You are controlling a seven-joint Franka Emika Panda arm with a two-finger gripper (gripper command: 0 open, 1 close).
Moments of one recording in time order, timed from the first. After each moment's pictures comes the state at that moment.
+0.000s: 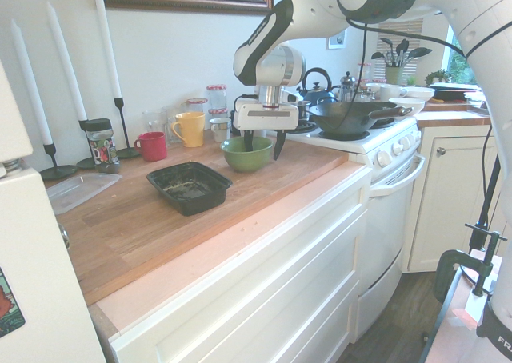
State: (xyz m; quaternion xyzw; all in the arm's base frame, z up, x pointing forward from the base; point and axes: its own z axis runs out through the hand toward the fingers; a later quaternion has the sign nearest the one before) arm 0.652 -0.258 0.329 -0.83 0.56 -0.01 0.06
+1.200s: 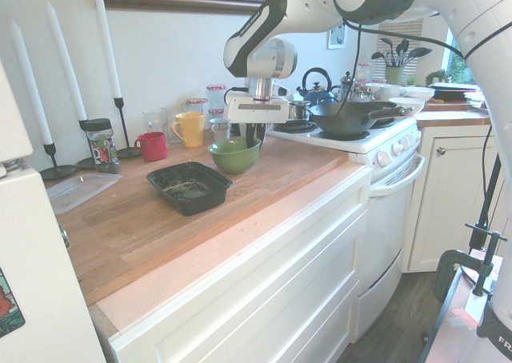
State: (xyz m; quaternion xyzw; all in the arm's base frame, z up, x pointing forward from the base) arm 0.669 -0.240 0.349 -0.84 0.54 -0.01 0.07
